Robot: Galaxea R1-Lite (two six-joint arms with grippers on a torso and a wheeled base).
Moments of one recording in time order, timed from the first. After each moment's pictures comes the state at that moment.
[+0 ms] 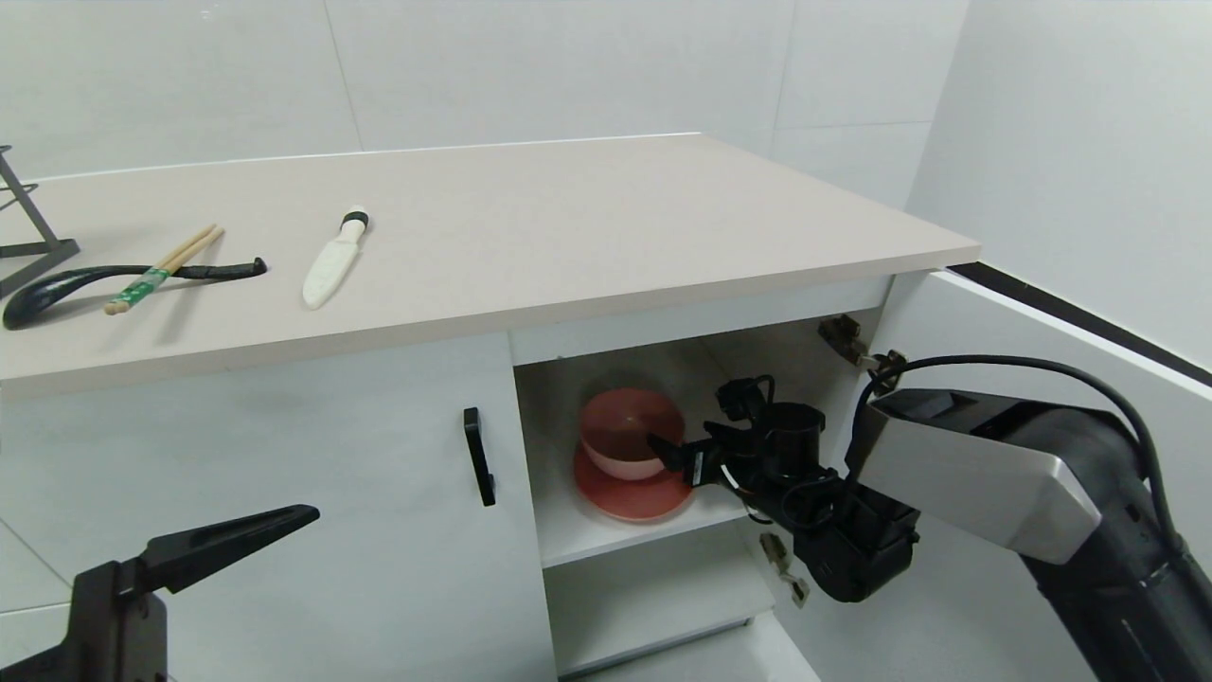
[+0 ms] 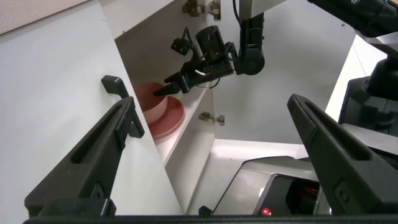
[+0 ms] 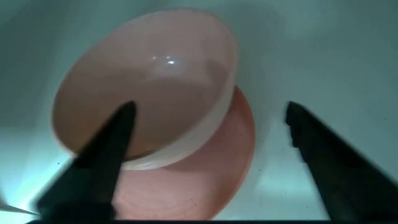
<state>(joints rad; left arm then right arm) -0.40 0.98 -0.01 -0.97 -0.57 0.13 0.49 2.60 -1.00 -1.33 0.09 0.23</state>
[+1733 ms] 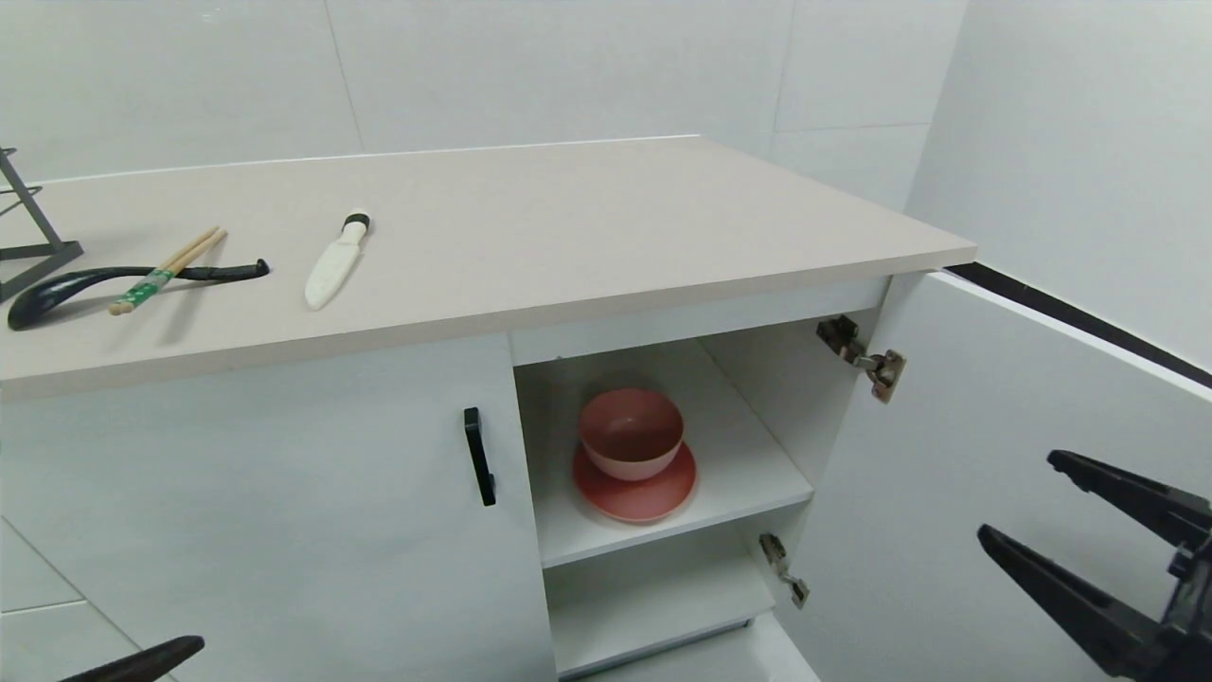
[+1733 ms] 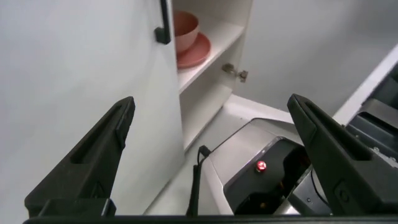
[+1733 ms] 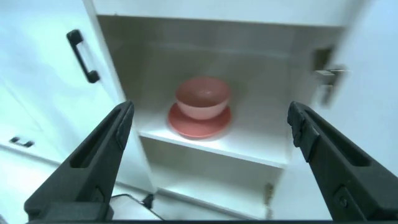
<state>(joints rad) -0.11 0.50 0.00 -0.32 -0.57 0.09 0.47 1.03 -0.02 -0.97 0.09 0.03</state>
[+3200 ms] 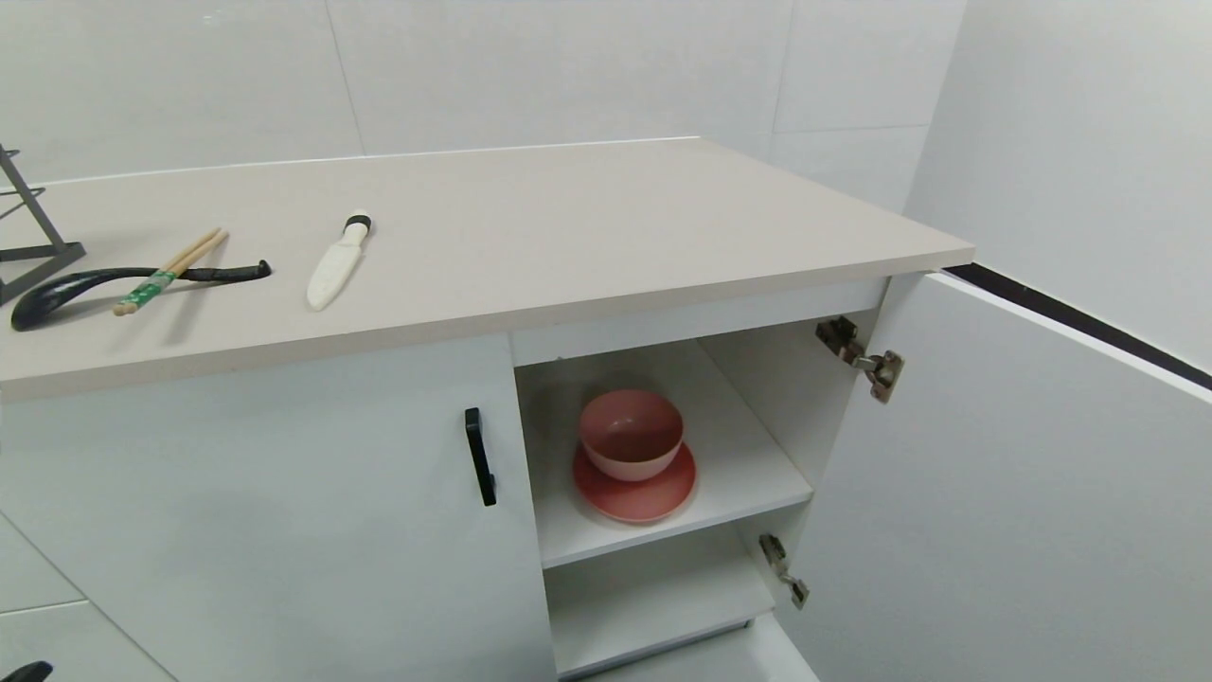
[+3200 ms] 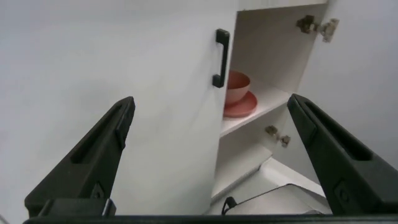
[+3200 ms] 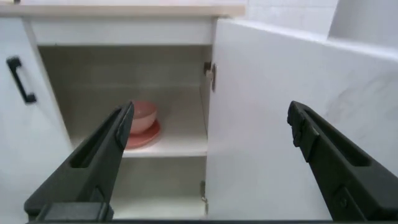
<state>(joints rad) 0.07 0.10 0.00 -0.20 -0.46 -0.09 0.01 0.06 -0.03 -0.09 0.24 0.01</state>
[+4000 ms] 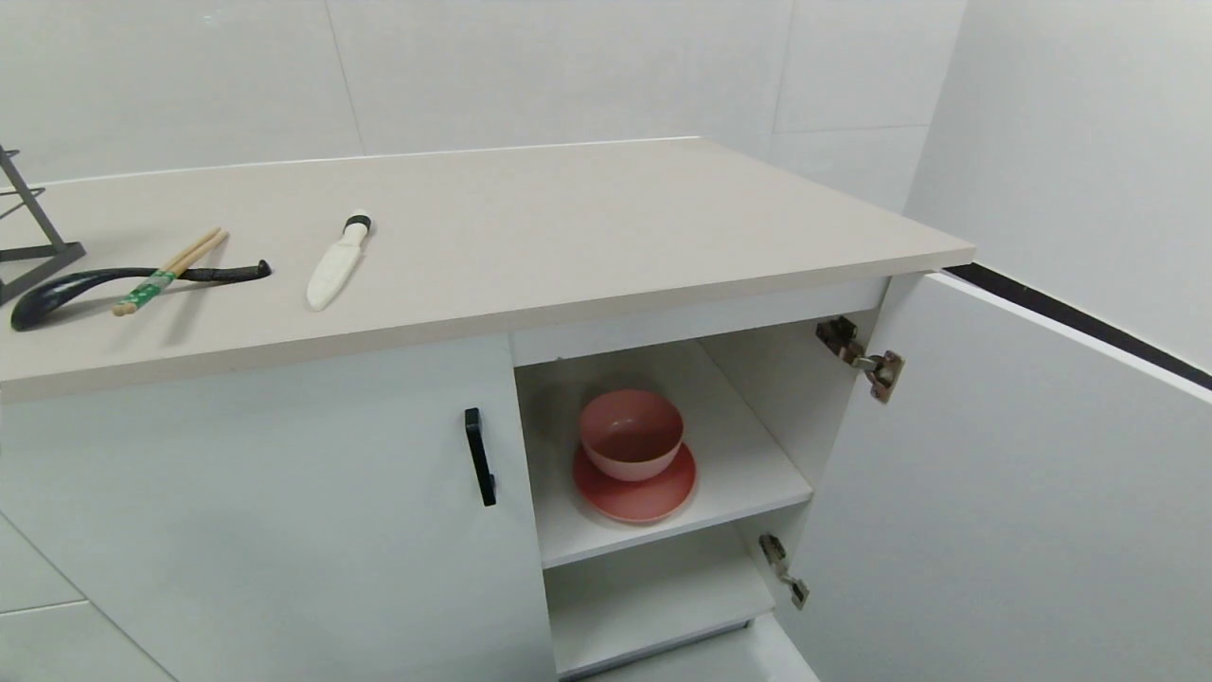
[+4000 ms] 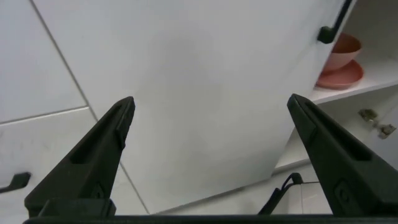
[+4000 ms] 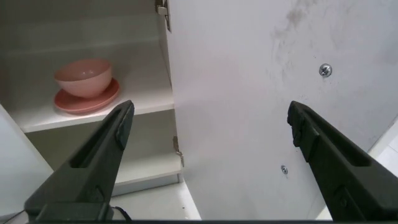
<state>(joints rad) 0.01 0.05 0.00 0.00 -0.06 0.03 0.00 0.01 0.00 0.00 0.04 0.01</state>
